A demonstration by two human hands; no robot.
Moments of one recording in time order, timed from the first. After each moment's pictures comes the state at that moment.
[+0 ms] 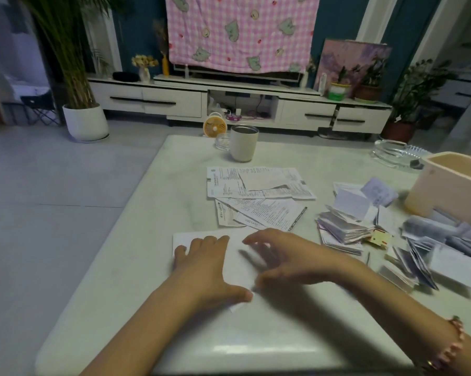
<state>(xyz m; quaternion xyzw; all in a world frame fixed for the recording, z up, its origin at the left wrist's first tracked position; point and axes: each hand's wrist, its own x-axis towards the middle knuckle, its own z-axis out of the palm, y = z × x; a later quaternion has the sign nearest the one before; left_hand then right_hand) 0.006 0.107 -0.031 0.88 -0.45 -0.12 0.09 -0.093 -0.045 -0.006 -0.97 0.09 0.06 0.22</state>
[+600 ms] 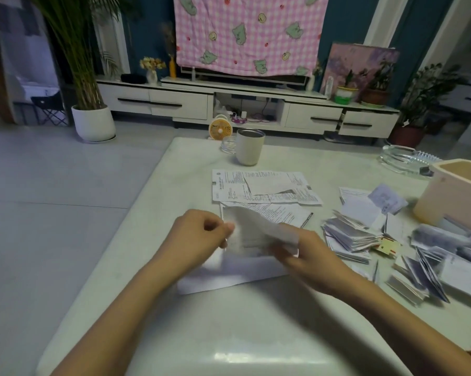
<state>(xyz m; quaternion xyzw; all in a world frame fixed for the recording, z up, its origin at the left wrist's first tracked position) 0.030 0.112 0.008 0.81 -0.35 -0.14 0.46 -0.100 -0.046 -0.016 -0.92 0.09 -0.18 0.34</state>
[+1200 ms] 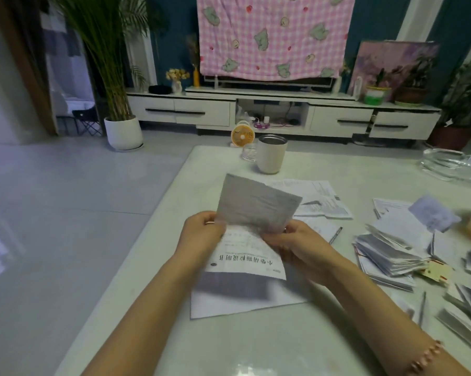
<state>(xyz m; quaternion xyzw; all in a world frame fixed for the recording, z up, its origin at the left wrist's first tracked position) 0.059 0.087 0.001 0.75 -0.13 -0.19 0.62 -0.031 -0.056 -0.015 -0.66 0.20 -0.08 0.71</state>
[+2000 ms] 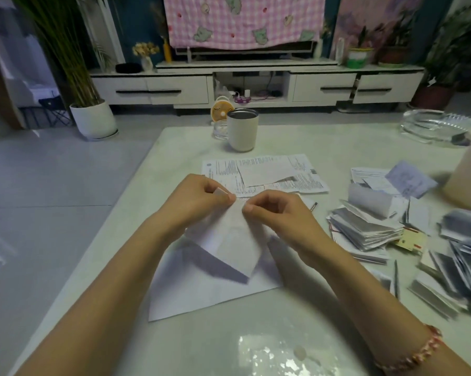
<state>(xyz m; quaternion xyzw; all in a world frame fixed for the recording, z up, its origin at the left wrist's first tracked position) 0.070 0.029 0.020 0.82 -0.30 -0.20 0.45 -0.045 -0.084 -0.019 -0.74 0.16 -0.21 0.62</state>
